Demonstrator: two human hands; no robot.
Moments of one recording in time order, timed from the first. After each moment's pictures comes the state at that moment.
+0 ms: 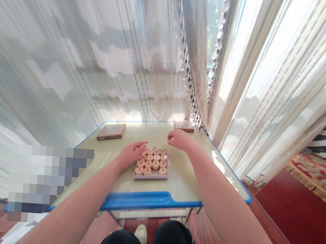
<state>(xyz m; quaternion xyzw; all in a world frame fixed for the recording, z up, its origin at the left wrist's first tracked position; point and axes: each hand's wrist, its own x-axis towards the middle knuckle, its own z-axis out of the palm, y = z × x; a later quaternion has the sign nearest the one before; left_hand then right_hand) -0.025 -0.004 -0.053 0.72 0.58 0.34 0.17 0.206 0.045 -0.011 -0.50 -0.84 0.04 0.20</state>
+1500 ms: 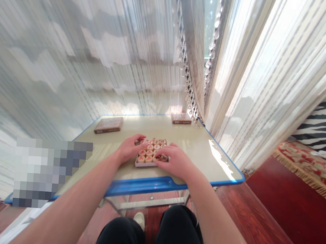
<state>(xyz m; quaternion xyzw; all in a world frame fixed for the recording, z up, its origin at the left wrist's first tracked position) -0.027 -0.009 -0.056 0.75 0.57 0.29 0.15 0.193 -0.069 -0.050 -0.37 -0.85 0.12 0.36</state>
